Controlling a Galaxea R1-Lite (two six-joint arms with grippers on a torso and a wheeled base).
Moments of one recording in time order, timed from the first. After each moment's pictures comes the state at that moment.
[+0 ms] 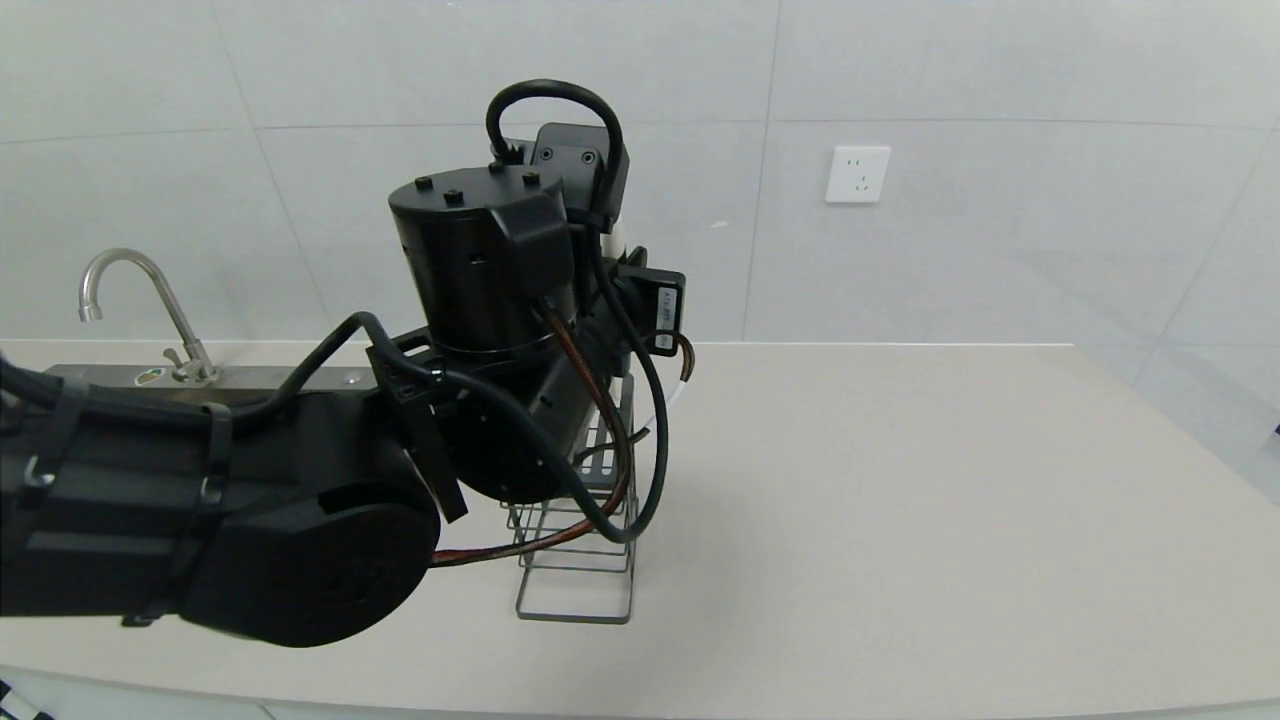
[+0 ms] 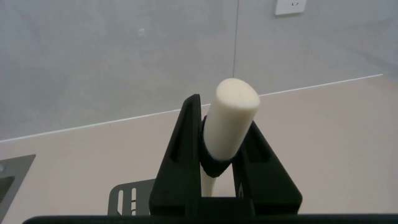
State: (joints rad) left arm -0.88 1.81 -1.11 -0.77 0.63 0.09; right arm 0.00 0.00 0.00 -0.01 0.08 -0.07
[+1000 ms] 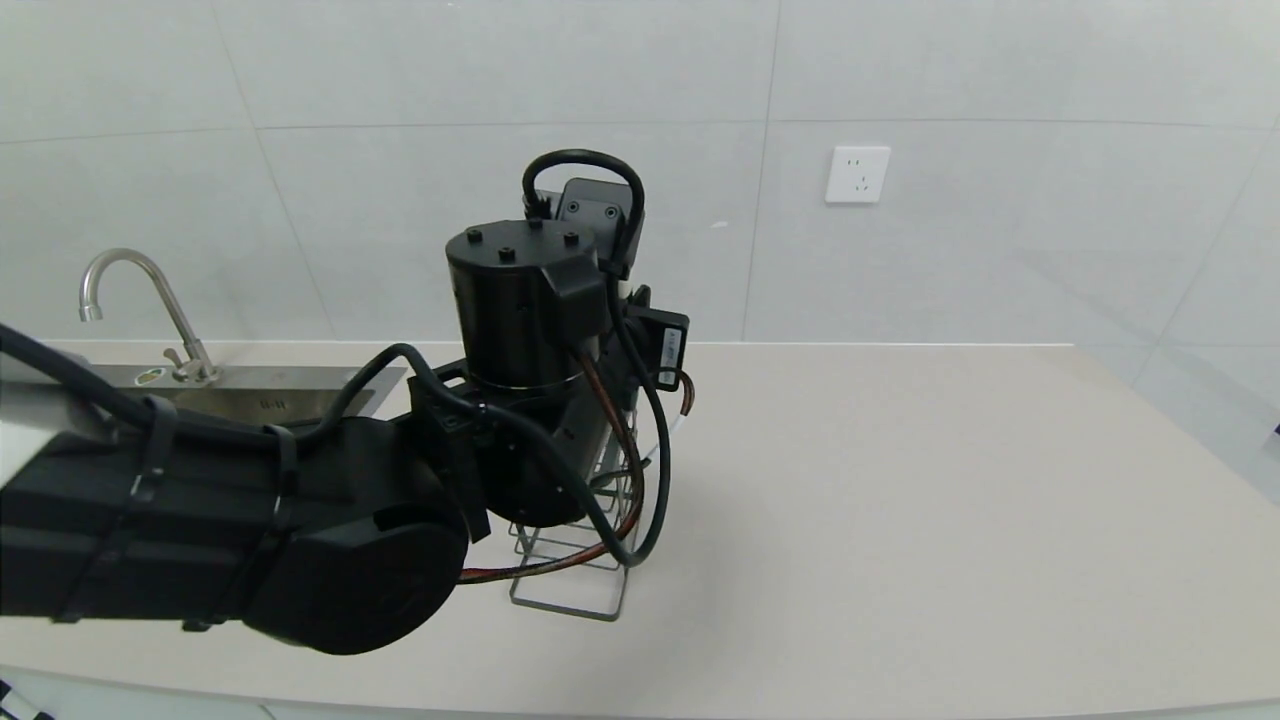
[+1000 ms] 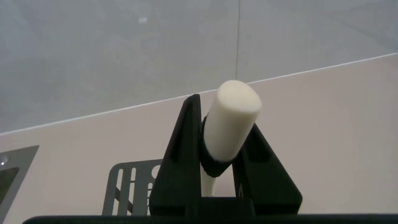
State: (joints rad) left arm -0.87 1.85 -1.07 -0.77 0.62 0.08; right arm 0.00 0.00 0.00 -0.01 0.08 -0.07
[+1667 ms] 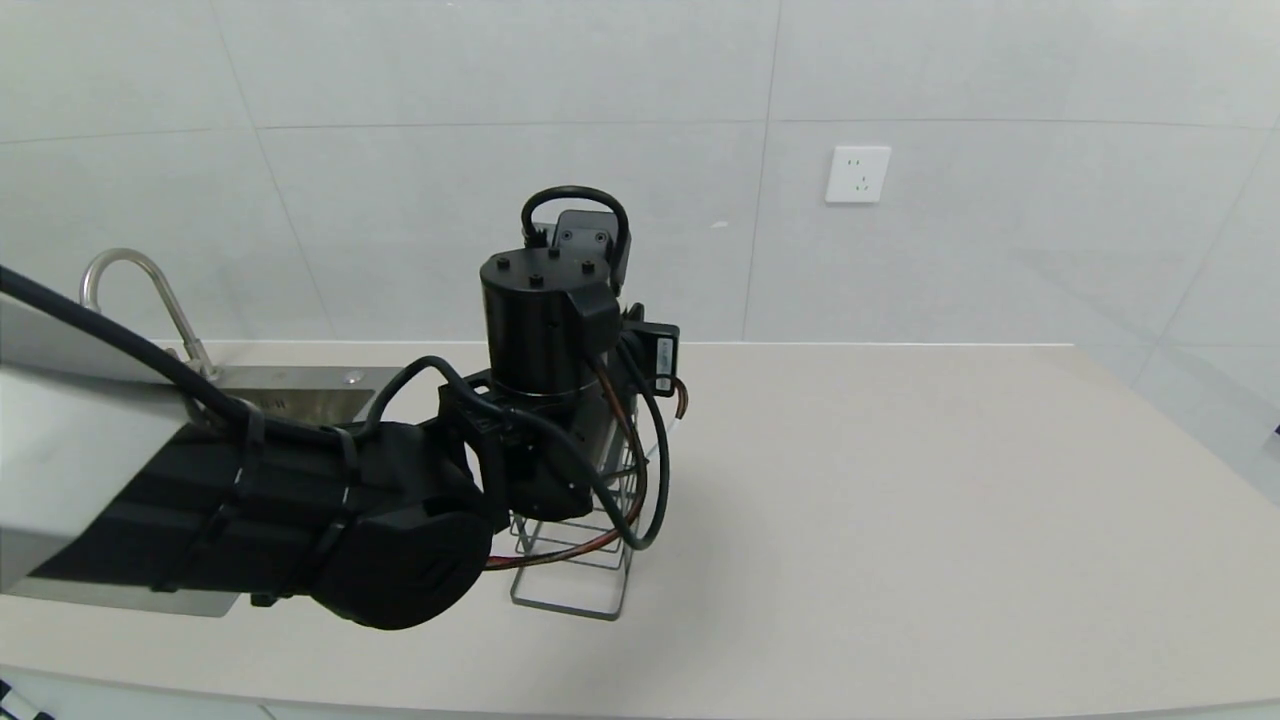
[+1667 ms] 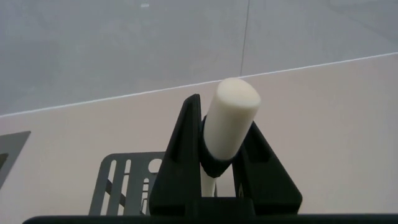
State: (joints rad) left arm -0.84 1.91 -1.07 -0.79 0.61 -0.02; right arm 0.00 0.00 0.00 -0.01 0.08 -0.07
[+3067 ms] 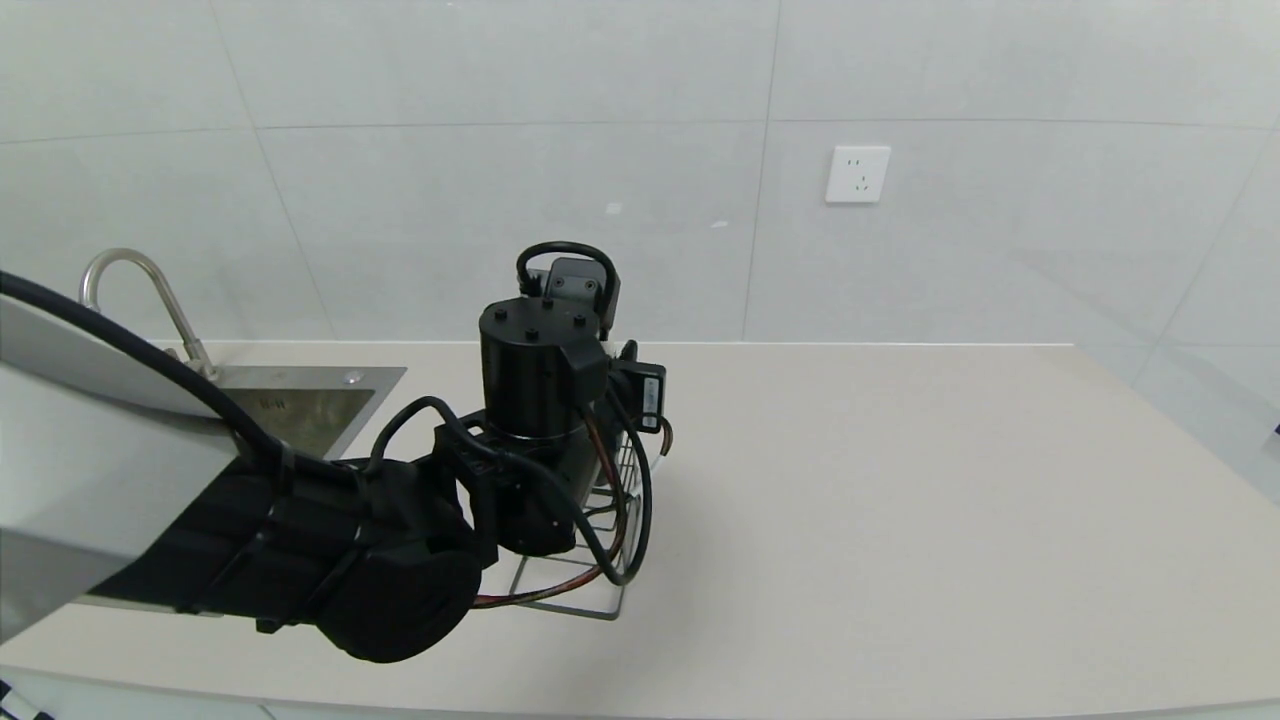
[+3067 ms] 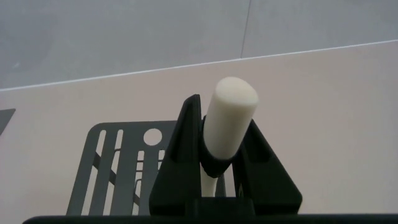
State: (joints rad) left arm -0.81 1.93 -0.96 -0.86 0.58 -0.04; right arm 0.00 0.00 0.00 -0.01 0.08 -0.07
